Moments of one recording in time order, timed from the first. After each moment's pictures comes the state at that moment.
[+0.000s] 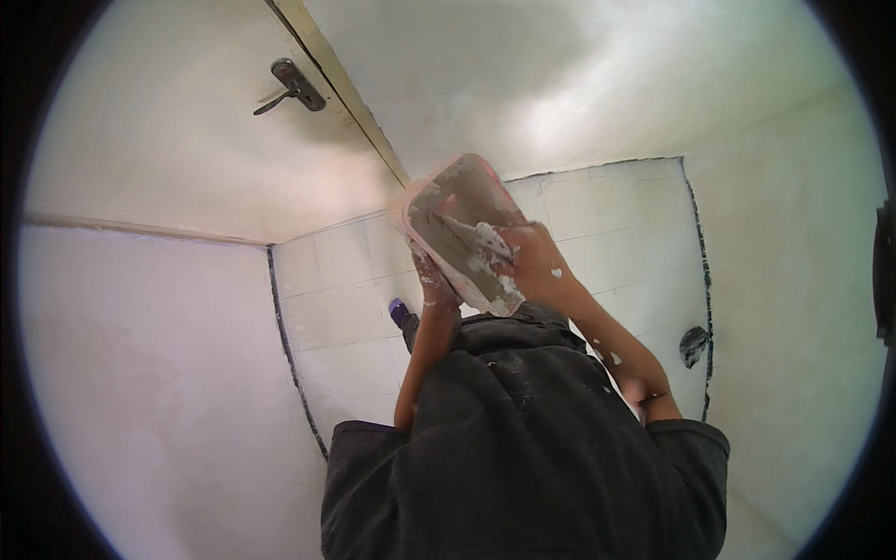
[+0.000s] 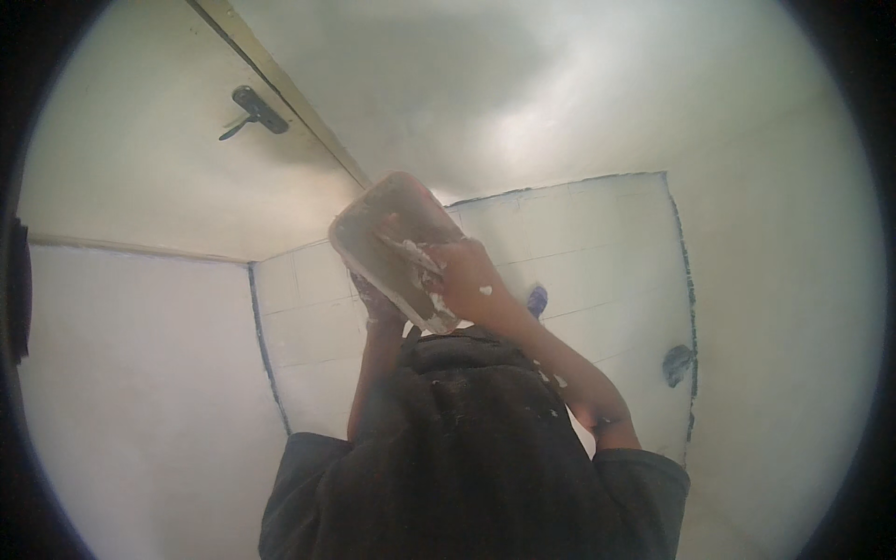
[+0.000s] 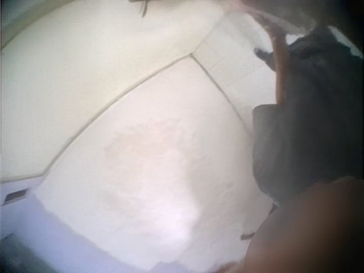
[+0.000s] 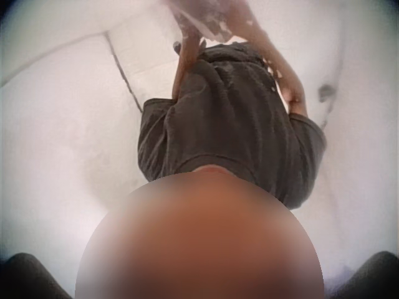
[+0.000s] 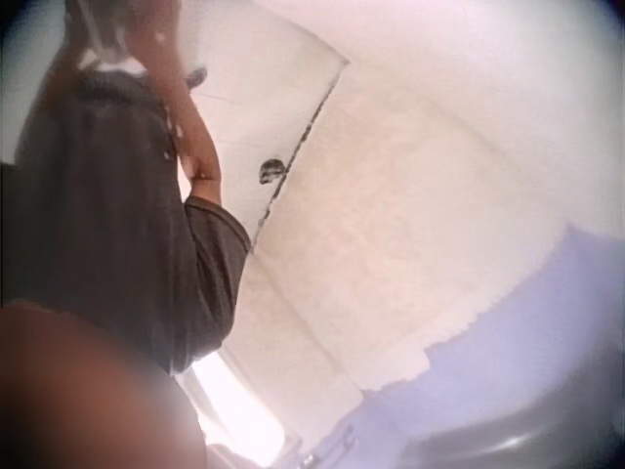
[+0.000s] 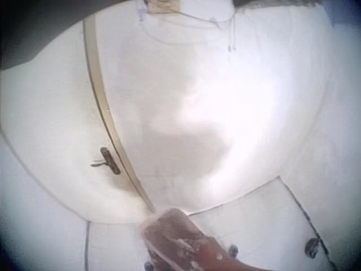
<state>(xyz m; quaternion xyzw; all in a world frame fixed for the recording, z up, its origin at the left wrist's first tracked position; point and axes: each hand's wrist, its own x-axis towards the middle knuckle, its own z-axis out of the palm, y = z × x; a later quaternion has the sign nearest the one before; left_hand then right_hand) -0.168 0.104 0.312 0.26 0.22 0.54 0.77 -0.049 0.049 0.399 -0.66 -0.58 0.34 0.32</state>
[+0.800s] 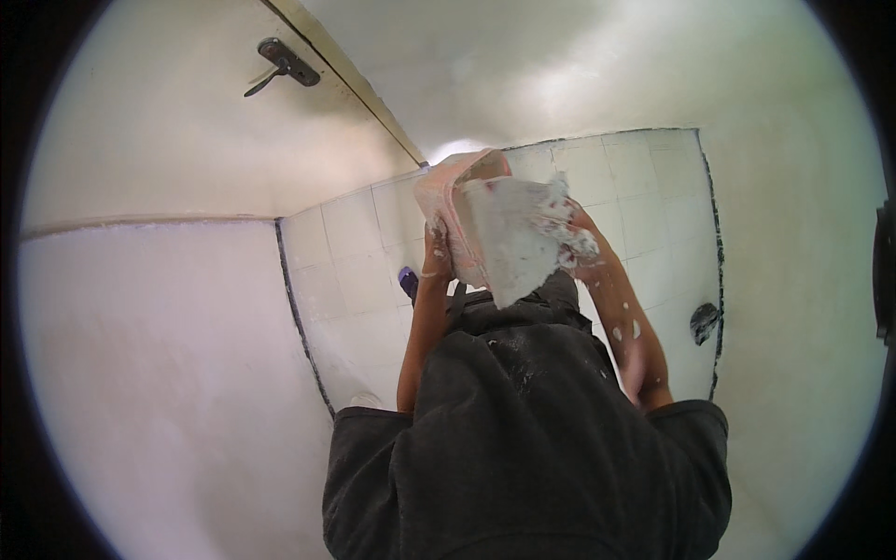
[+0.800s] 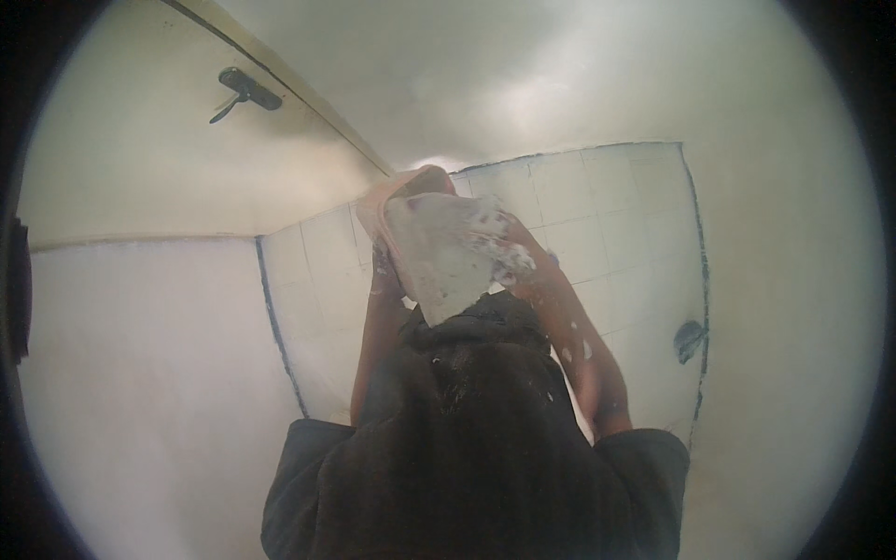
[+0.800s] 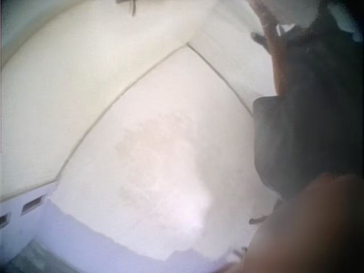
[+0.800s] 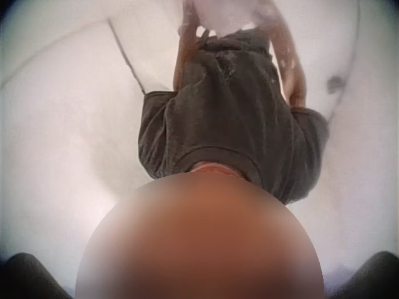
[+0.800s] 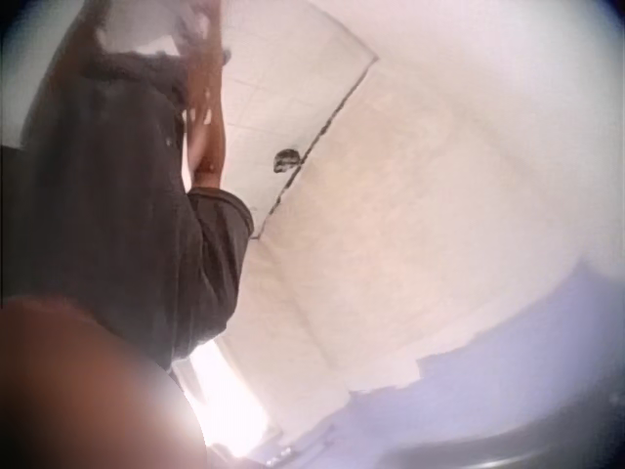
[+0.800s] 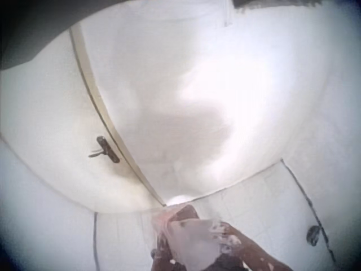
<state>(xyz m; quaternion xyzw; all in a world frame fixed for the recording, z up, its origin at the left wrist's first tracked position) -0.186 0.101 0.214 0.29 0.38 0.38 0.79 0.005 0.000 0.301 -0.47 -0.21 0.61 0.60</state>
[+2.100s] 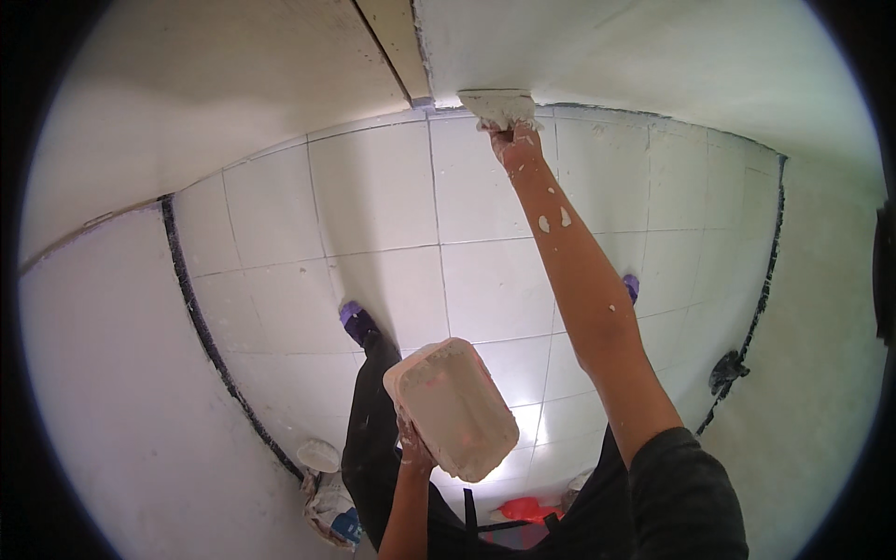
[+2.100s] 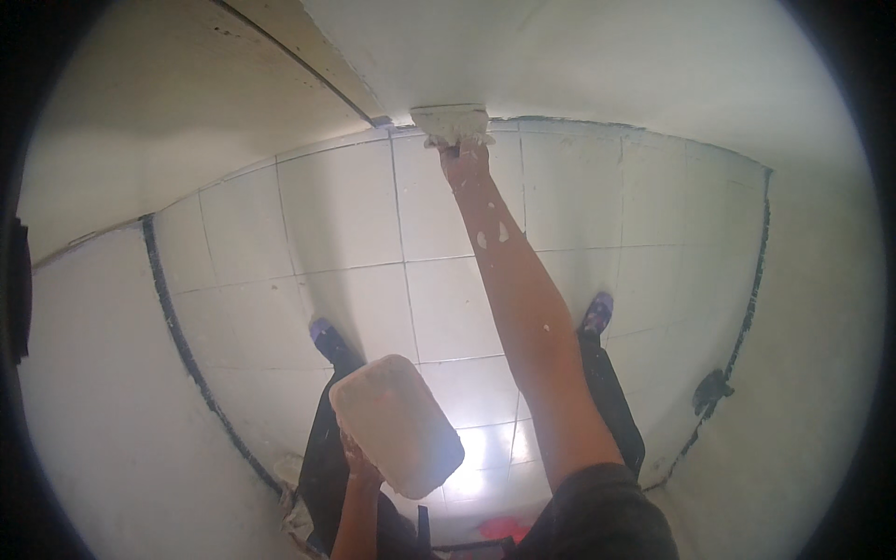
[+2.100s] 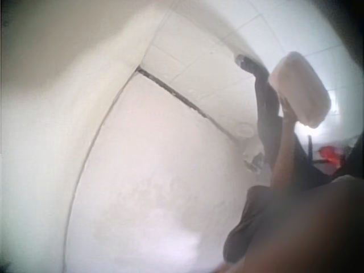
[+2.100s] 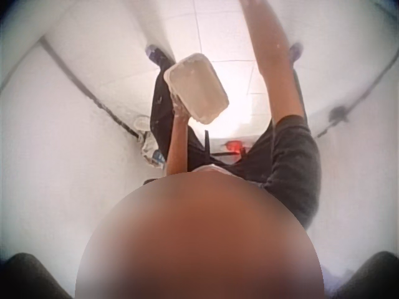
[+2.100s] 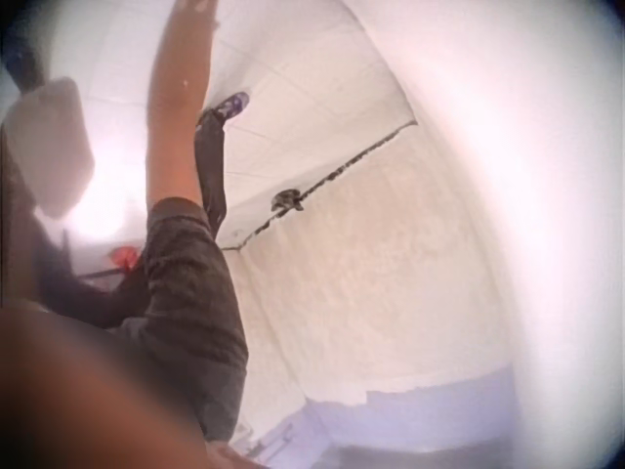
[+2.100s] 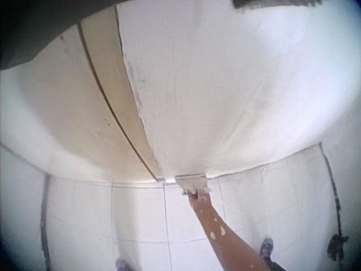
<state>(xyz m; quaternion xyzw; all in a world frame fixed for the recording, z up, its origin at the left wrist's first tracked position) -0.335 0.086 -0.227 0.07 0.64 0.21 0.74 -0.031 0.341 -0.458 -0.33 0.07 0.50 0.80</state>
